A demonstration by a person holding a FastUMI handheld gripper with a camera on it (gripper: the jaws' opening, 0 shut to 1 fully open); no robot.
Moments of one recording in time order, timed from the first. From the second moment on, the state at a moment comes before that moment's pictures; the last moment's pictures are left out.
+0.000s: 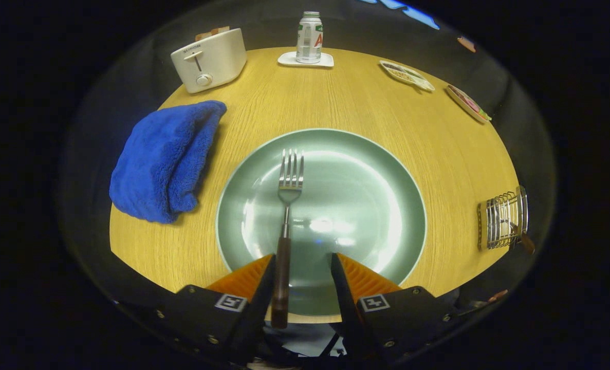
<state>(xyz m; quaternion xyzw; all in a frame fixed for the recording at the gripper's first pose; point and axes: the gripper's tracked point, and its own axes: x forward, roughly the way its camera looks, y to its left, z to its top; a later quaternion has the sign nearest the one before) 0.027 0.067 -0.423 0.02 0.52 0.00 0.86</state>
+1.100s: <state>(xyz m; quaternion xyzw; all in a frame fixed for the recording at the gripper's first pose) 0.034 -0.017 -0.335 0.04 0.42 -0.10 0.90</state>
